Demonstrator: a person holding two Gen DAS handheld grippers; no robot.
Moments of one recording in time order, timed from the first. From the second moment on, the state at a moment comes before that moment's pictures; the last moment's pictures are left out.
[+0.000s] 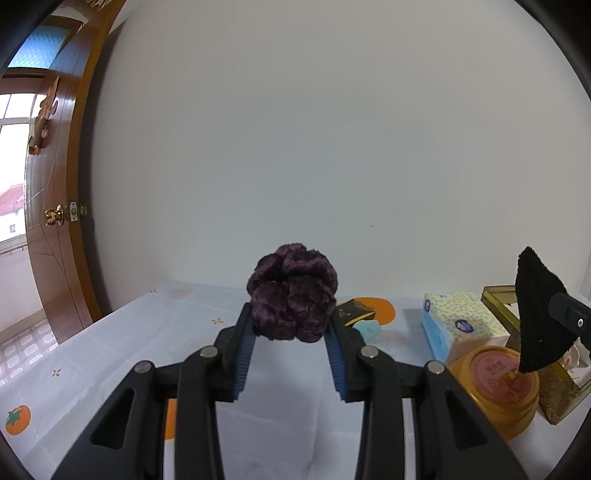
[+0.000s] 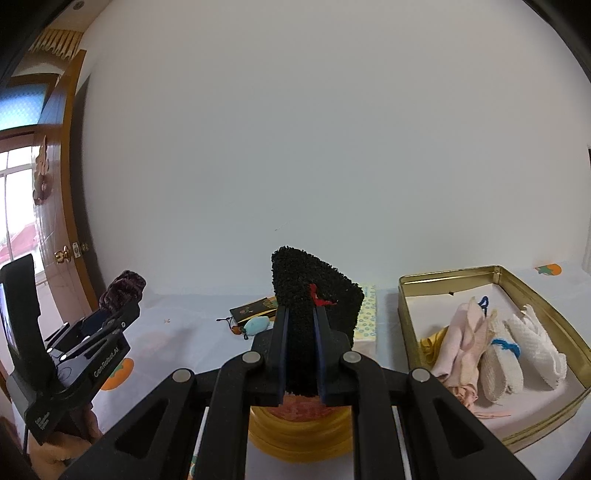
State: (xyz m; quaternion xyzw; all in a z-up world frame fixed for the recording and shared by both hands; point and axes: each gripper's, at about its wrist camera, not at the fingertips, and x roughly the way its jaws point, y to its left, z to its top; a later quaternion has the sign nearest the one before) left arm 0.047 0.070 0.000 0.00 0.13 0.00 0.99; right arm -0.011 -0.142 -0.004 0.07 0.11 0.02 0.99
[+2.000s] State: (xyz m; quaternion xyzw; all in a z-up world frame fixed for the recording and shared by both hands) left arm 0.049 -0.148 0.031 0.03 0.12 -0.22 0.97; right arm -0.018 -0.338 0.023 0.14 0.10 -0.11 0.98
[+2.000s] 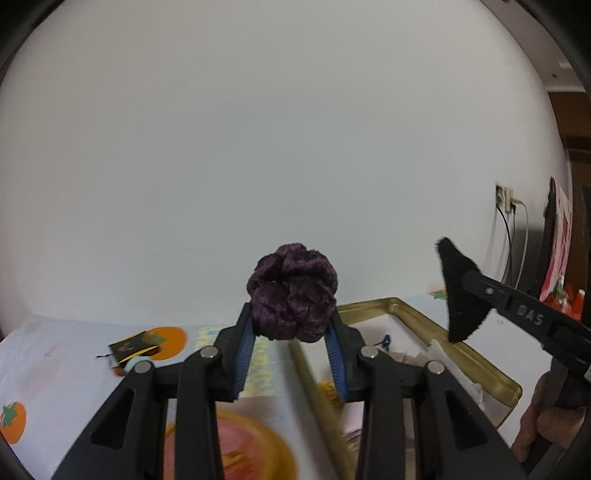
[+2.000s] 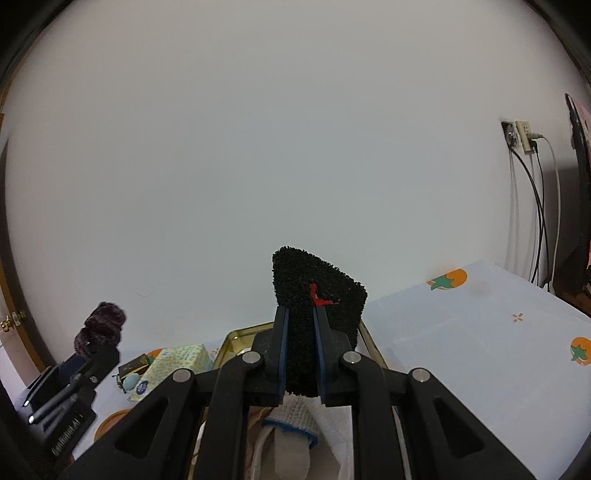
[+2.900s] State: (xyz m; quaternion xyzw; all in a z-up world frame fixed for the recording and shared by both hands) left arm 0.085 -0.231 0.014 0.12 0.22 -0.17 0.95; right arm 0.032 -0.374 0.010 0.20 0.18 -0.04 0.96
